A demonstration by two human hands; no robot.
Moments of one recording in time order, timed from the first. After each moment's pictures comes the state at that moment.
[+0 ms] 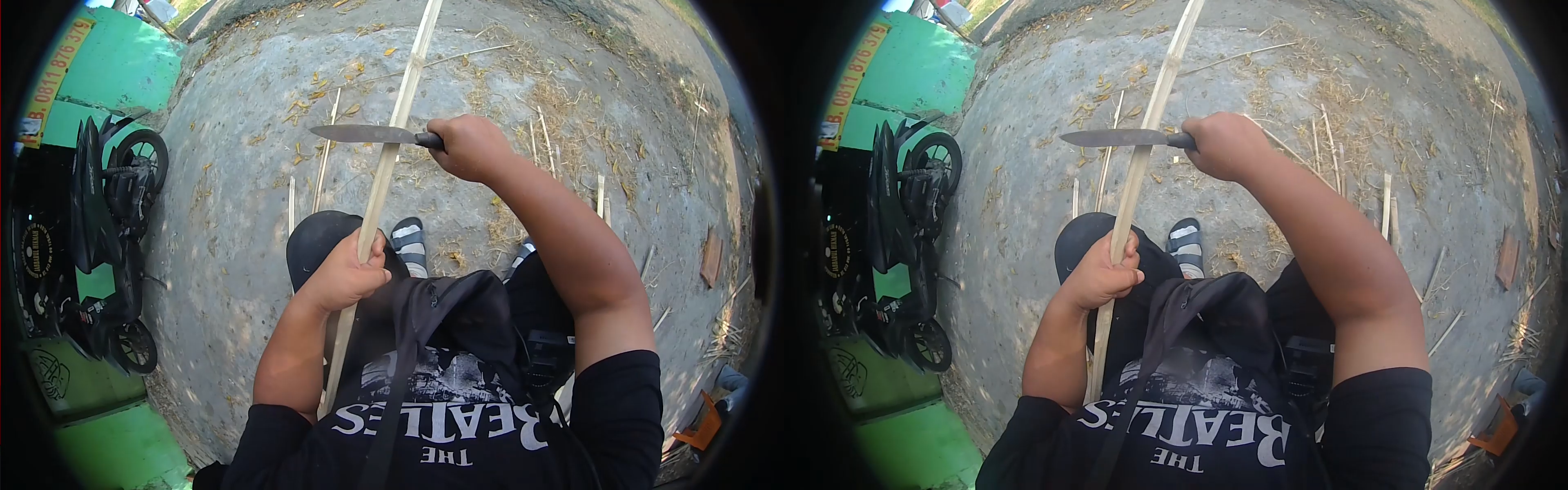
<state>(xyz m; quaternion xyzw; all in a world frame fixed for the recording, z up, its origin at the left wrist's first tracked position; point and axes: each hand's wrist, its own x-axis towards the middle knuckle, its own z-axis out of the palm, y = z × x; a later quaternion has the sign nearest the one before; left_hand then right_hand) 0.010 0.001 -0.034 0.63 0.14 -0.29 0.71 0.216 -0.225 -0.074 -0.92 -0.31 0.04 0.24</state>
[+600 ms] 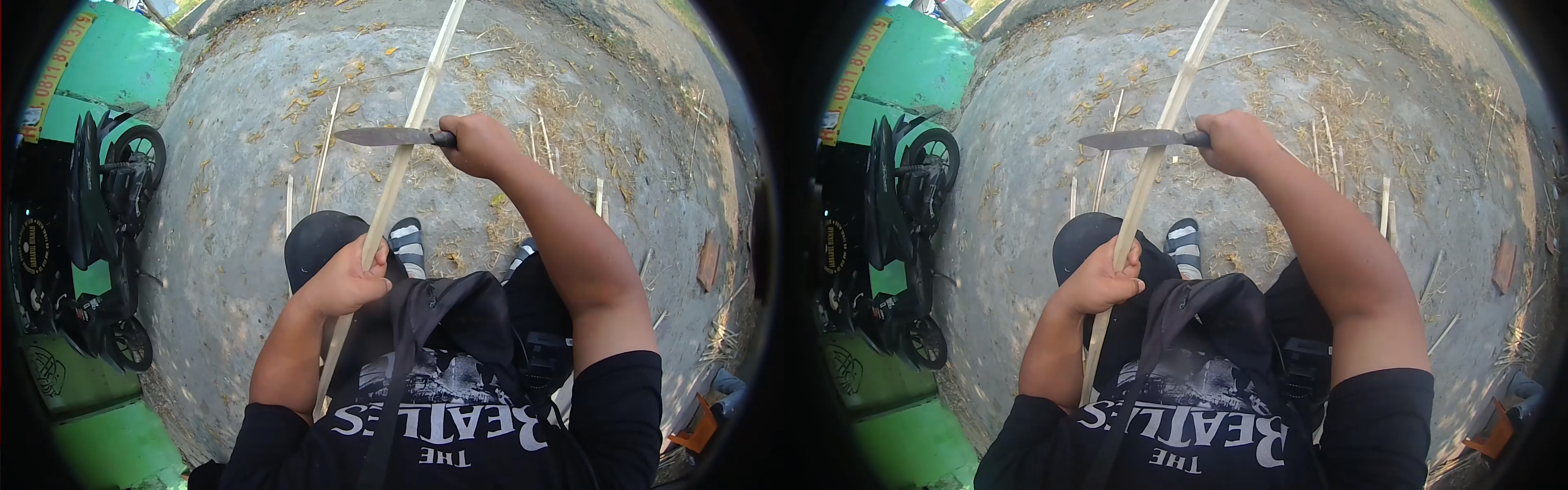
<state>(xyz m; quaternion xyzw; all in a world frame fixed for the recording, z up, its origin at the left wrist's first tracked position) 0.006 0.001 -0.031 0.68 0.09 -0.30 0.66 0.230 -0.230 -0.088 -0.91 -0.32 -0.01 0.27</state>
